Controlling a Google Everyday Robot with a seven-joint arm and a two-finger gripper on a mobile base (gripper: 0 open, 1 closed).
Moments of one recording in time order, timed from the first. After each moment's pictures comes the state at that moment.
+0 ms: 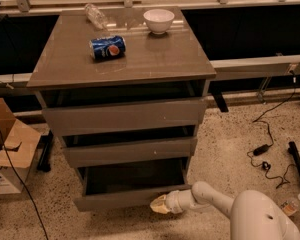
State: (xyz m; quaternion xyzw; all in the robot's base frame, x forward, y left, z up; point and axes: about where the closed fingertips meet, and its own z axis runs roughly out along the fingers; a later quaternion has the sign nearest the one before) arm 0.542 -0.040 0.167 -0.48 0.74 0.37 0.30
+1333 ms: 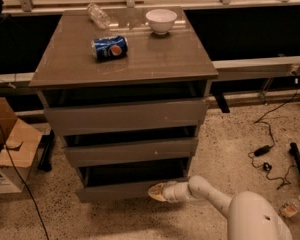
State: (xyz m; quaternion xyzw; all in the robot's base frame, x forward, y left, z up) arm 0.605 -0.030 0.174 -0.50 0.72 0.31 0.38
